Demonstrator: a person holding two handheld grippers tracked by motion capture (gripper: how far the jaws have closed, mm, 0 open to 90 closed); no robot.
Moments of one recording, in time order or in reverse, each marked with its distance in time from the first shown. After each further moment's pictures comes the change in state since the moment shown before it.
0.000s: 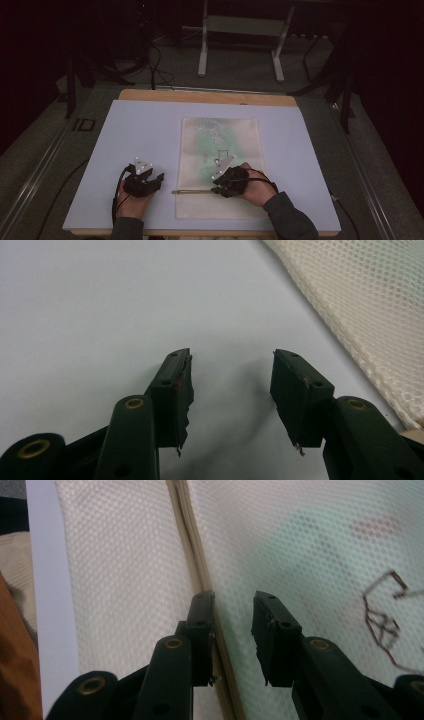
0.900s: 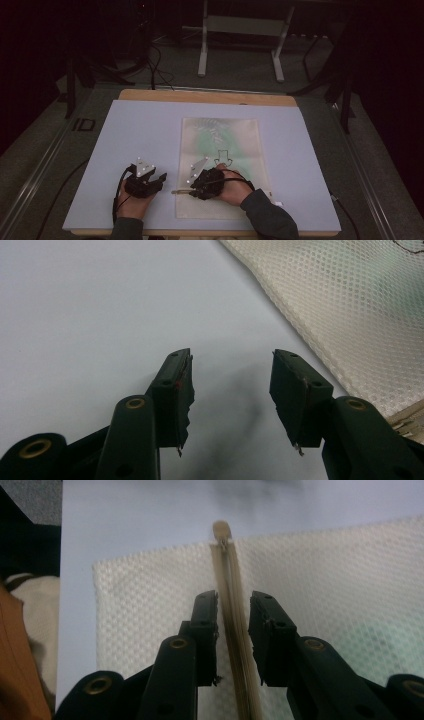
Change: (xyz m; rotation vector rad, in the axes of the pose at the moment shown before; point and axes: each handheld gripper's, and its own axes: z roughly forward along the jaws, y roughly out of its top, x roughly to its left) left arm -0.005 0.001 -0.004 -0.048 -0.037 0.046; right arm 0.017 0.051 0.038 -0.019 0.078 -0.082
